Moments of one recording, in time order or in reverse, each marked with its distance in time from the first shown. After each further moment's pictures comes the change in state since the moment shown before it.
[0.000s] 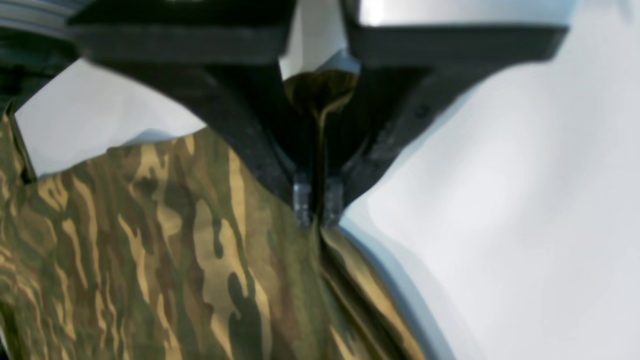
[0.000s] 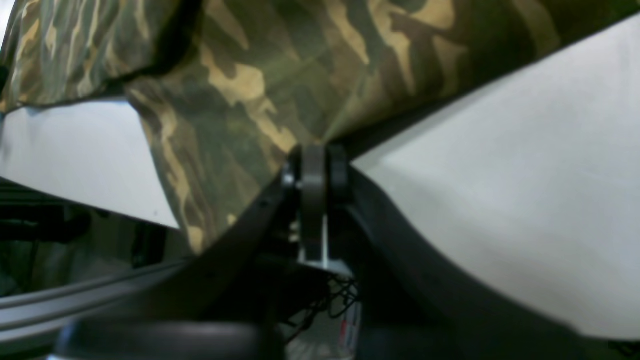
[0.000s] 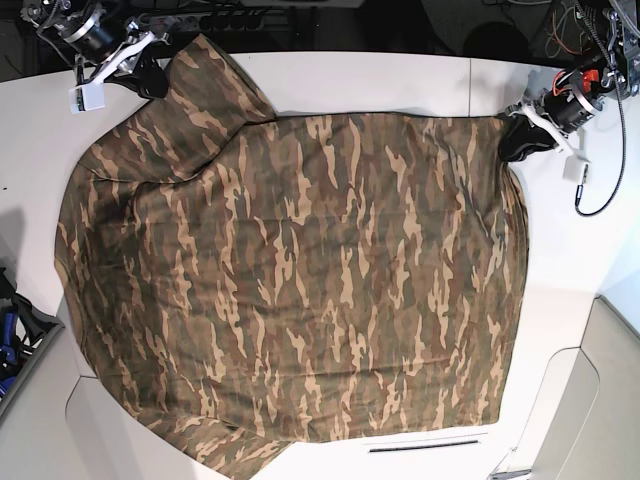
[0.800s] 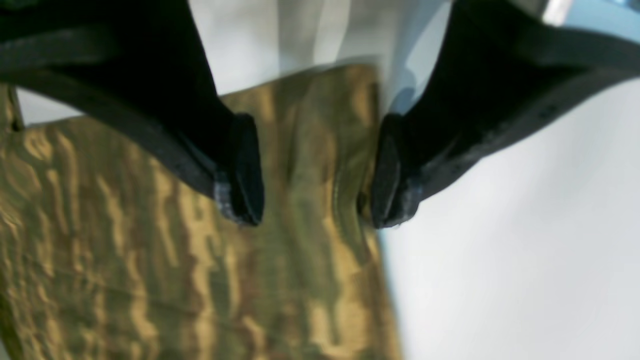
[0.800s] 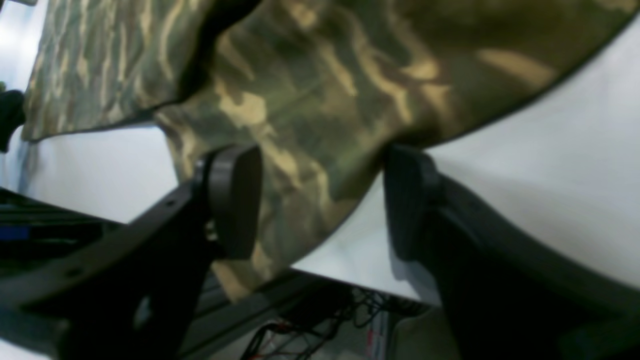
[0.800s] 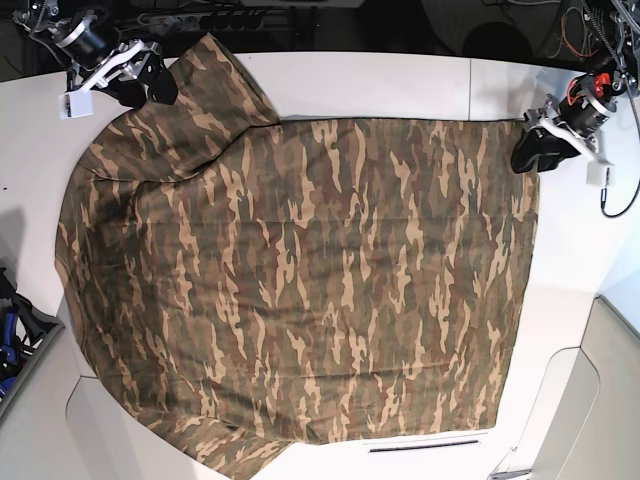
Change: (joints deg) left arm -0.2 -0.3 -1.6 -2.1 -1.6 4.3 -2.4; right arm -0.7 1.6 0.0 0.3 6.9 -2.4 -2.3
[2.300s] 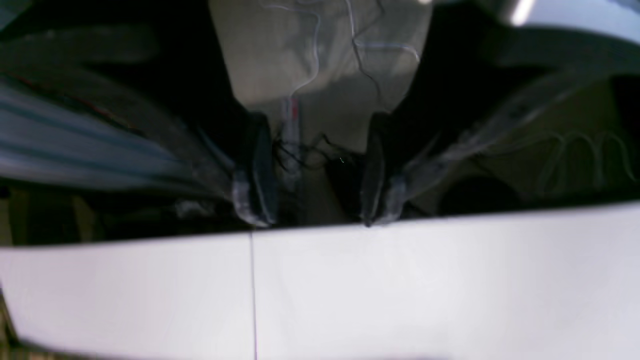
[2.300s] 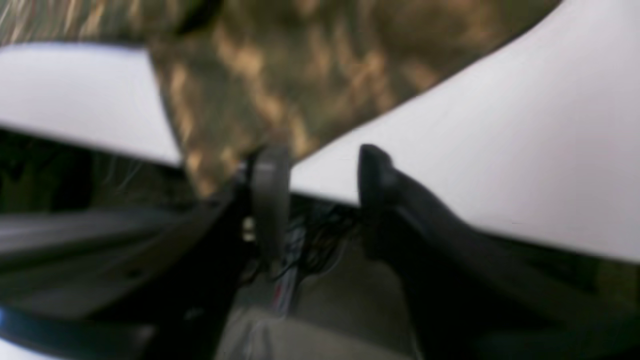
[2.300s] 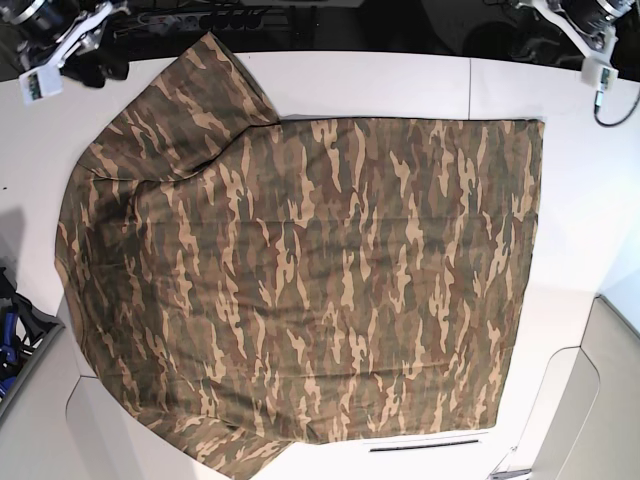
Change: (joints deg) left arm 29.4 9.5 -17.5 31.1 0.9 0.6 8.1; right arm -15.3 8.1 7.2 21.6 -6.3 -8.0 -0.9
